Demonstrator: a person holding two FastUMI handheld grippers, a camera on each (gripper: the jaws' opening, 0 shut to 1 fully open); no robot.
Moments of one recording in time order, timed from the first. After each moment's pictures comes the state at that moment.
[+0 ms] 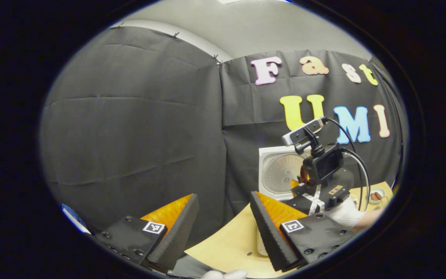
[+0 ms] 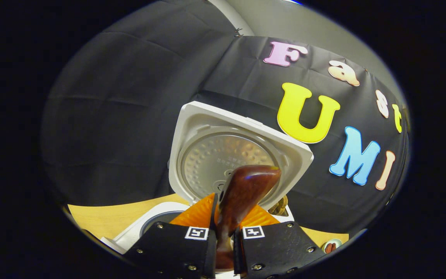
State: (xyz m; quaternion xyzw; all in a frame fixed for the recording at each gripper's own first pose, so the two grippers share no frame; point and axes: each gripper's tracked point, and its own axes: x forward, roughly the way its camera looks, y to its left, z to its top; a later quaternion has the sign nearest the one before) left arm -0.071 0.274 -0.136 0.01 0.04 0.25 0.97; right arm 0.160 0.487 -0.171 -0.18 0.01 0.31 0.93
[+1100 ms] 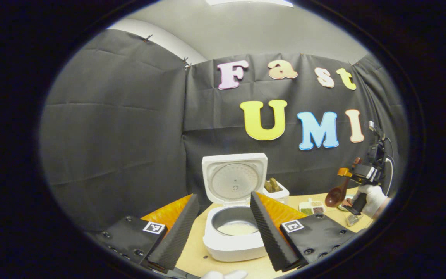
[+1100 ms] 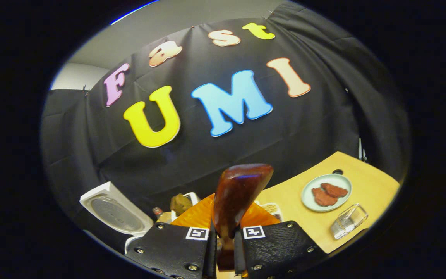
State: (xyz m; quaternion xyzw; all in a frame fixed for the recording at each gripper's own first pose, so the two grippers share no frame) left arm -0.010 0.124 -0.109 0.00 0.03 0.13 0.99; right arm 0.276 0.078 -0.139 0.20 0.08 0.06 0.98
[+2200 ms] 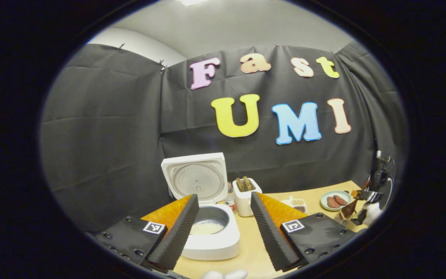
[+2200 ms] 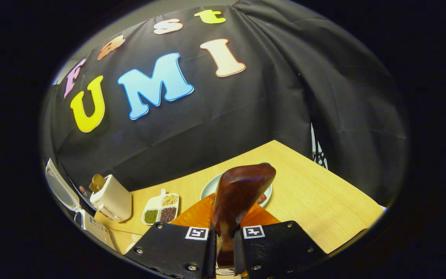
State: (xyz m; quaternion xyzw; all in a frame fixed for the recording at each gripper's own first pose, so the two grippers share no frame) left arm 0.024 -0.007 -0.100 0.04 0.05 0.10 0.99; right arm 0.304 -0.115 -0.301 0.16 0.17 -0.03 0.97
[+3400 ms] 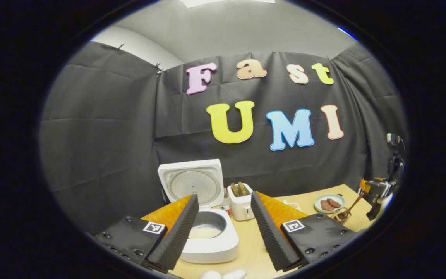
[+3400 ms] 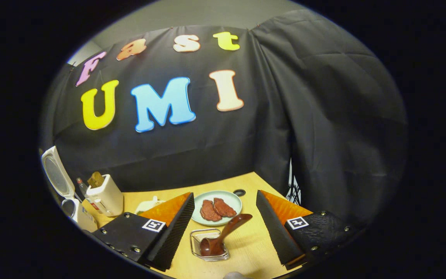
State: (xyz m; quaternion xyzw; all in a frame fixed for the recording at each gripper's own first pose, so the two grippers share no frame) left arm 0.018 0.009 -0.080 0.04 0.03 0.07 1.00; right arm 0.201 -0.136 -0.145 0.07 0.05 -0.06 0.99
